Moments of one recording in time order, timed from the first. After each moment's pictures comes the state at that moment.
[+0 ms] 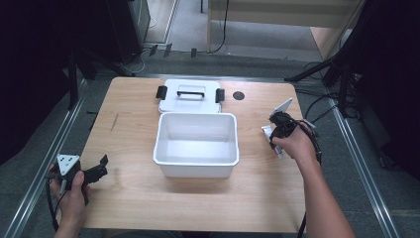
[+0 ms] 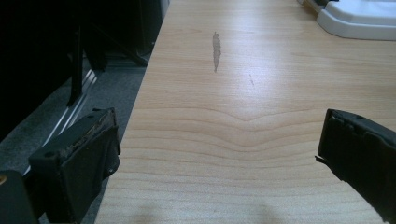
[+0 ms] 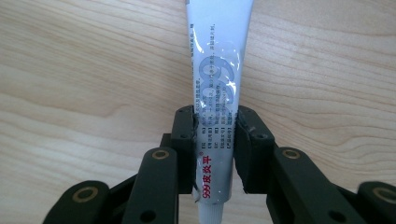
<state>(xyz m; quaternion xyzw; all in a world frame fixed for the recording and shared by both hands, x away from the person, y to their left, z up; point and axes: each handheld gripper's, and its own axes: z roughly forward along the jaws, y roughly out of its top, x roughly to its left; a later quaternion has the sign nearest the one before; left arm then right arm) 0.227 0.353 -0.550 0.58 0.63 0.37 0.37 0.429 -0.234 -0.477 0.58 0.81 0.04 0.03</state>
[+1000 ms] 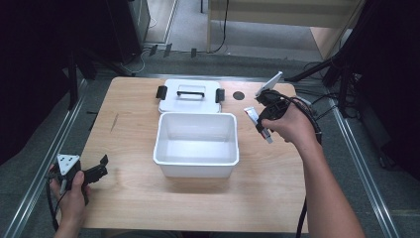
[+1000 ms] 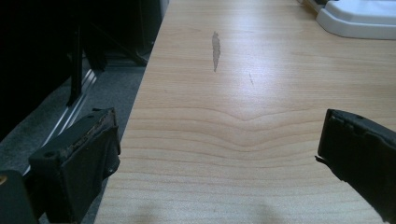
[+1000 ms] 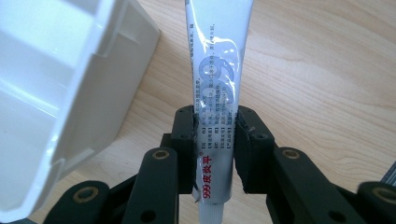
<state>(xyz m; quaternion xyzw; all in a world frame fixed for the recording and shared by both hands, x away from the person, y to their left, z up) 0.227 0.353 -0.551 0.58 0.62 0.37 0.37 0.417 -0.176 -0.376 0.51 0.86 0.09 0.02</state>
